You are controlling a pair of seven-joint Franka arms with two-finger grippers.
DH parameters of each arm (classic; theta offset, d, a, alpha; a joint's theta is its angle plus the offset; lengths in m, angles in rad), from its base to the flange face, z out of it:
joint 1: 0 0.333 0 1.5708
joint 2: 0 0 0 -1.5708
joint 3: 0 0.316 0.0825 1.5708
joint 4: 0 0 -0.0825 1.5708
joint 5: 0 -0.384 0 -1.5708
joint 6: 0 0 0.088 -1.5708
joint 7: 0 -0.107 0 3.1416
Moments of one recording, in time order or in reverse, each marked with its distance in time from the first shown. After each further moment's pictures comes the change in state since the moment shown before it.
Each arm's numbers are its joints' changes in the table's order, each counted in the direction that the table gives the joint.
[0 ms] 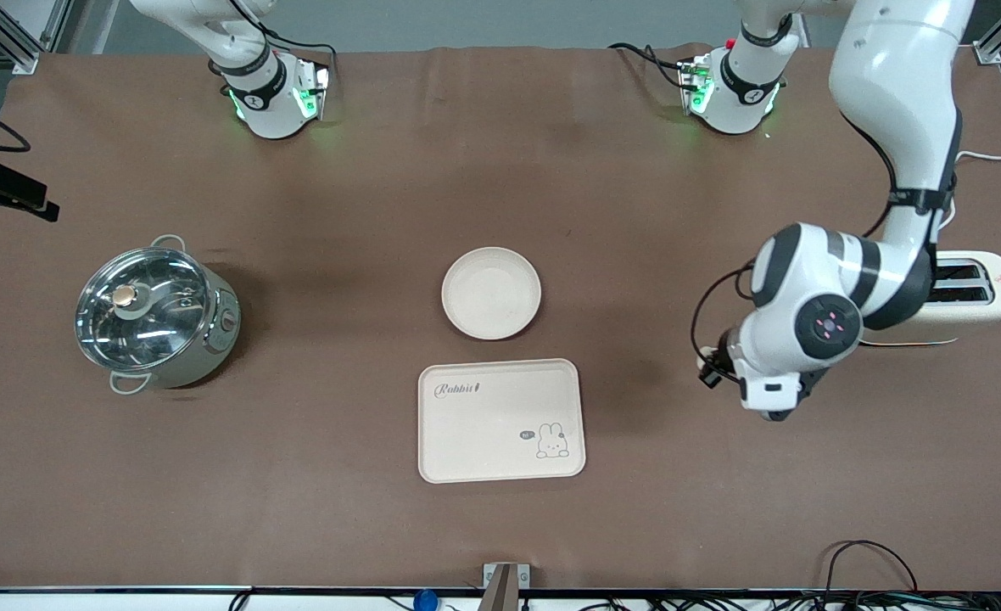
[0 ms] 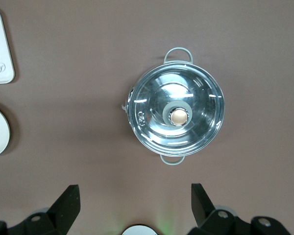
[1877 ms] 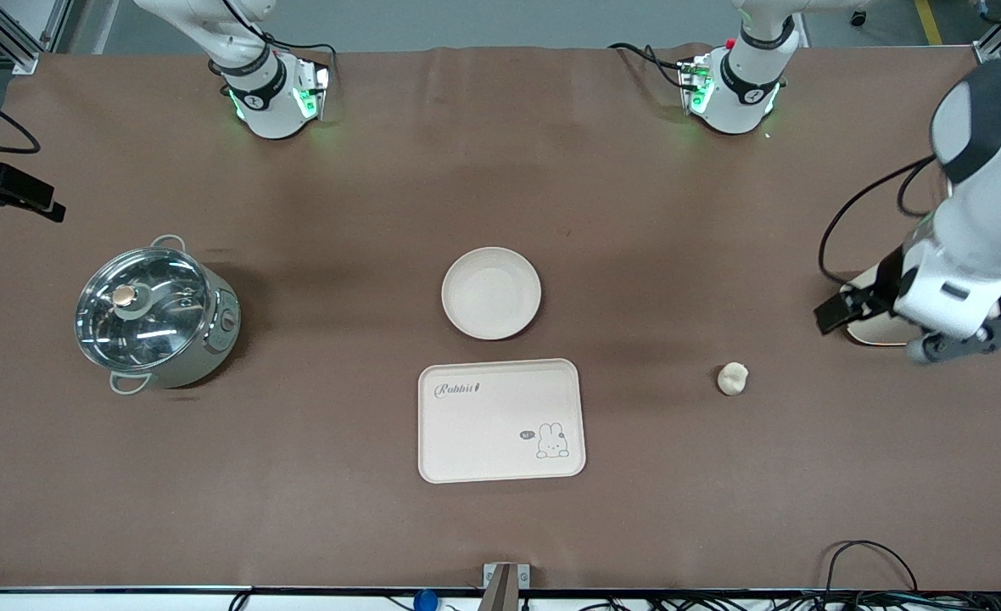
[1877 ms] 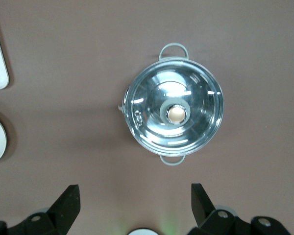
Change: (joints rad) left arm 0.104 0.417 -0.015 0.068 -0.018 -0.281 -0.673; right arm -0.132 0.053 0.117 -0.098 0.002 0.050 -0.031
